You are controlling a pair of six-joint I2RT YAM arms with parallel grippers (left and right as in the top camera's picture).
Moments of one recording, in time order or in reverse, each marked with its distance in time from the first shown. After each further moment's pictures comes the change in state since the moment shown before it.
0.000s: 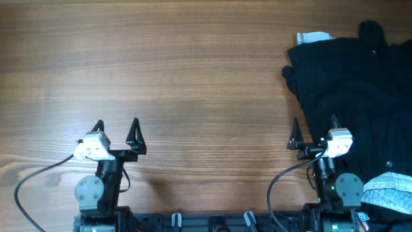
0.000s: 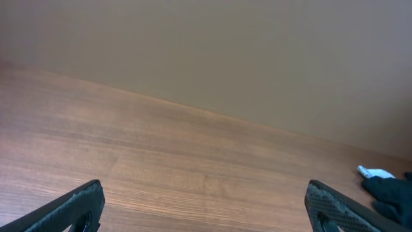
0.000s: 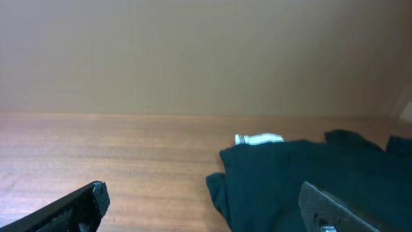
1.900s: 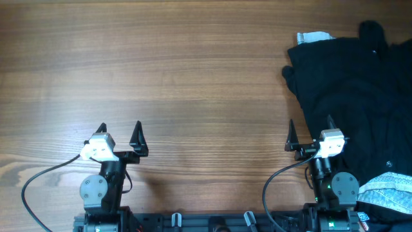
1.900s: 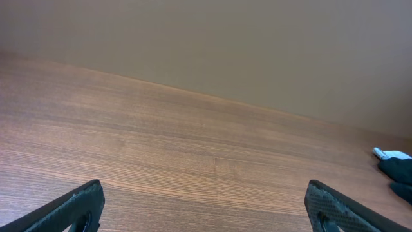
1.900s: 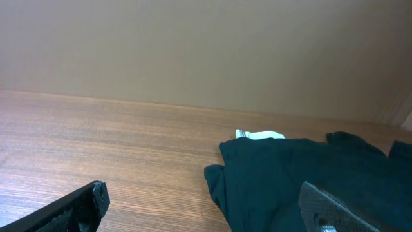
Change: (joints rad) left arm 0.000 -0.069 -0.085 -0.019 -0.001 0.046; right arm 0.000 -0.023 -0.079 0.055 -0.027 -0.078
